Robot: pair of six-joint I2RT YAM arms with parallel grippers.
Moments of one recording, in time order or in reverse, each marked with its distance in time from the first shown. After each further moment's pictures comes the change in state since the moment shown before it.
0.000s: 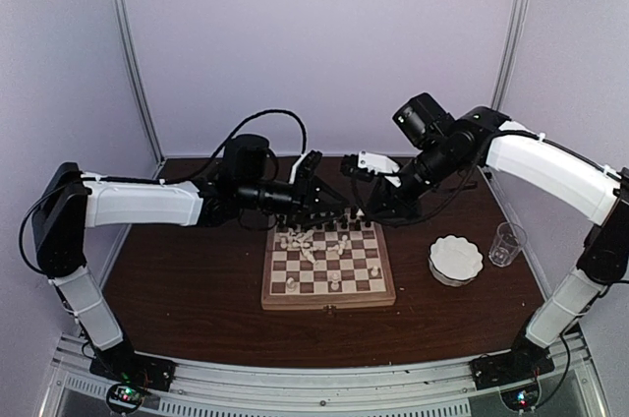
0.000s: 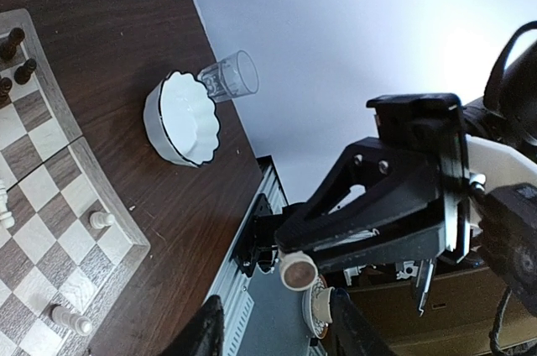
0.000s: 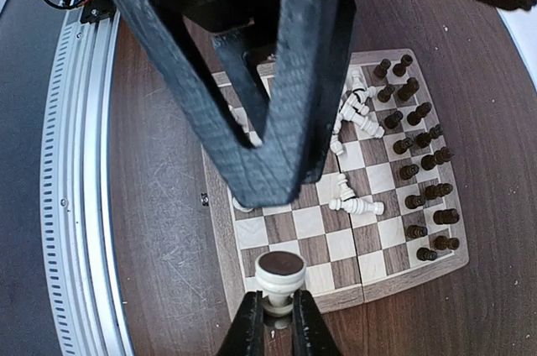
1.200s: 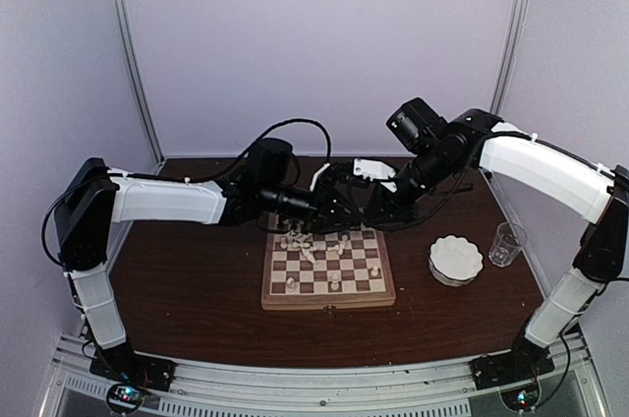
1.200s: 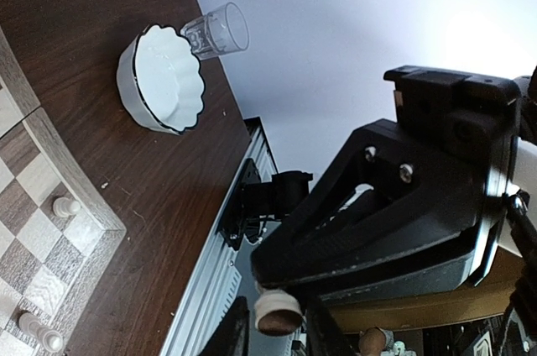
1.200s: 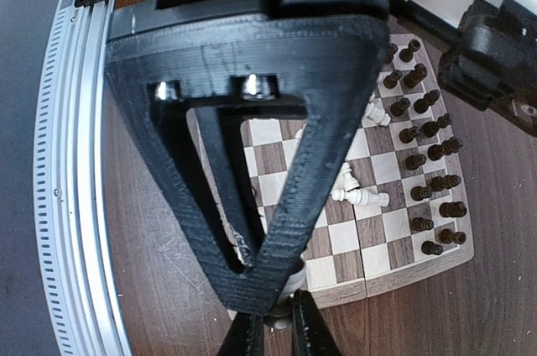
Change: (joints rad) left arm -0.040 0.148 0.123 -0.026 0.122 -0.020; right arm 0.017 0.028 0.008 -0.017 0.035 -0.007
